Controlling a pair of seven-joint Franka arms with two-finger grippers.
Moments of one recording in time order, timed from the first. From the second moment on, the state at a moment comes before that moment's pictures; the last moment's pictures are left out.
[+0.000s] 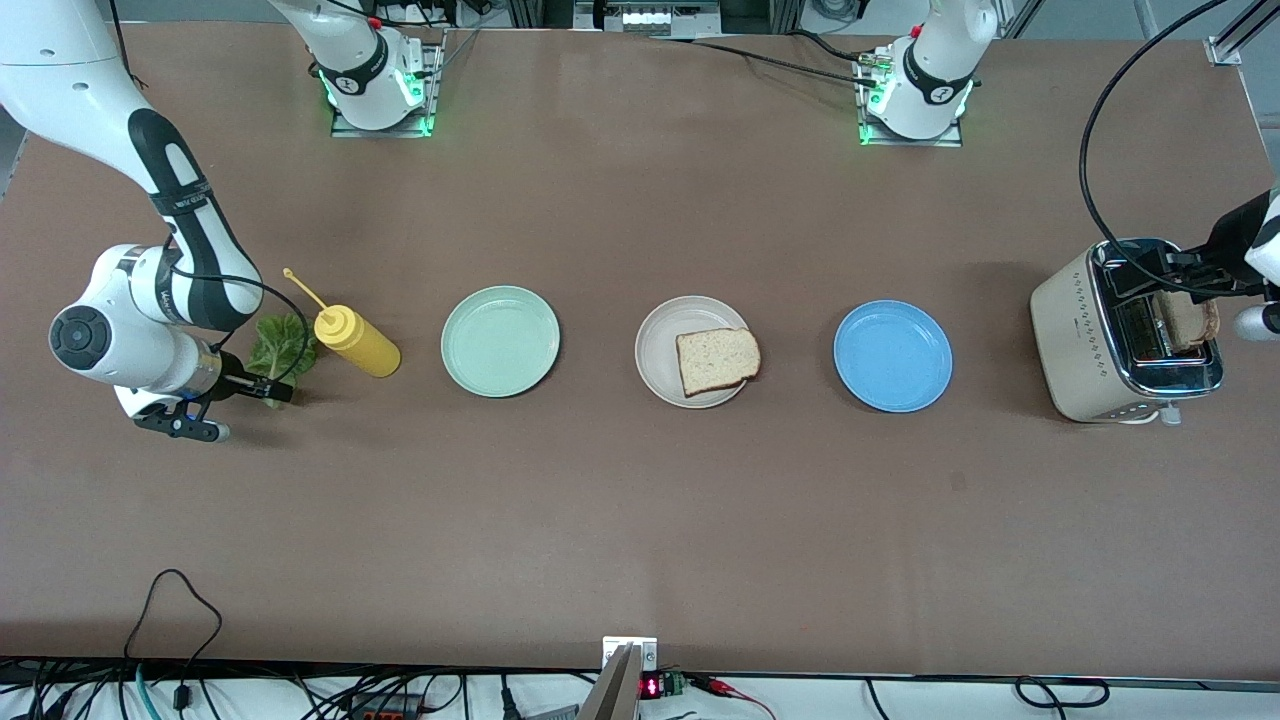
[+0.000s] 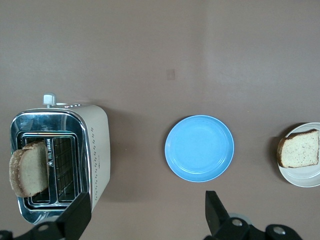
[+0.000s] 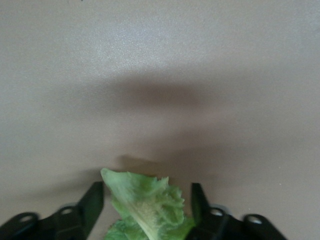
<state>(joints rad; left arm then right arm) 0.09 0.12 -0.03 -1.52 -0.02 1.60 -0.02 -0.24 0.57 0.10 -1.90 -0.12 2.38 0.14</state>
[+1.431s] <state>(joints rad) 0.08 0.11 -0.06 -1.53 -0.02 1.61 -0.02 -0.24 0.45 0.09 -1.88 -0.12 2.18 0.01</state>
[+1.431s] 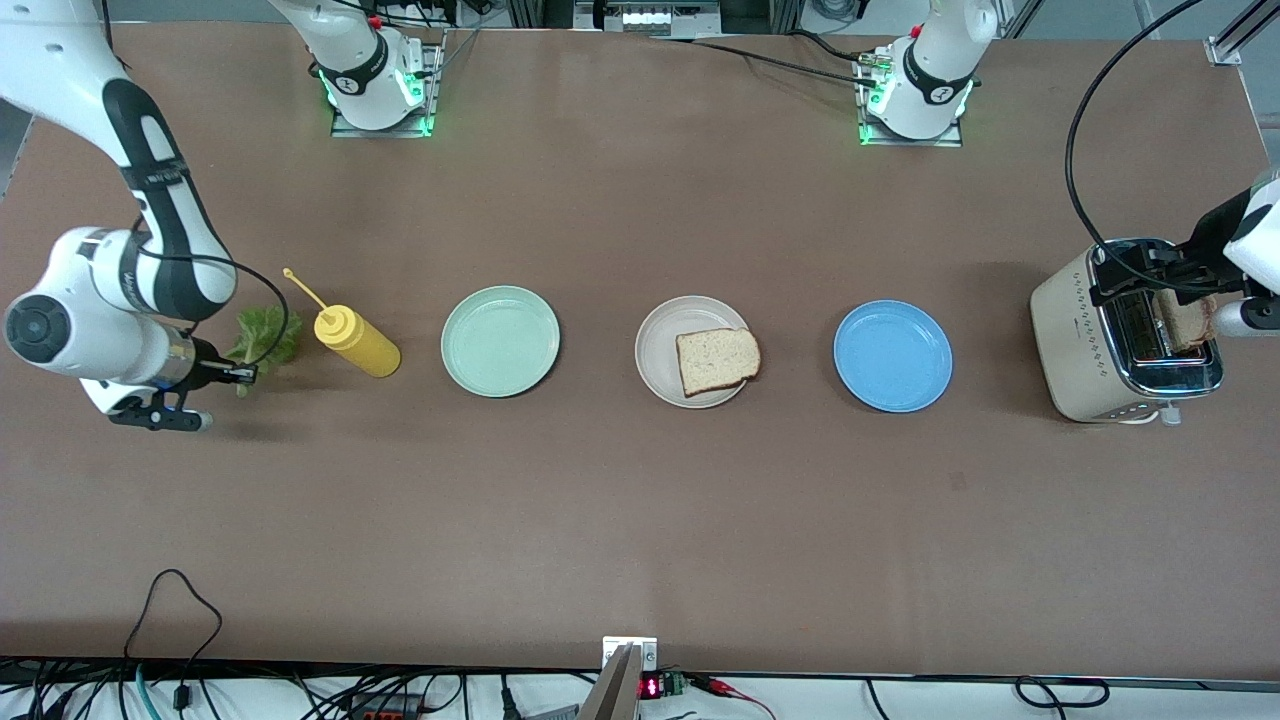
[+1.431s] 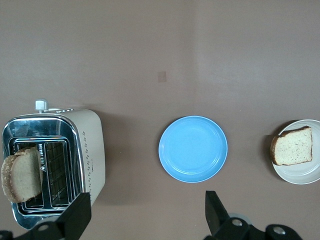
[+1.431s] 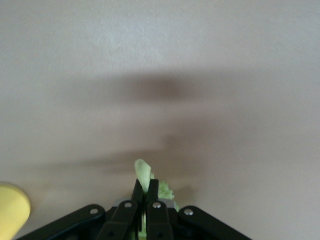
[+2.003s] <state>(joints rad) 0.08 0.10 -0.06 -1.55 -0.02 1.62 -0.02 -0.24 0.17 0.10 -1.86 0.01 1.76 -0.06</state>
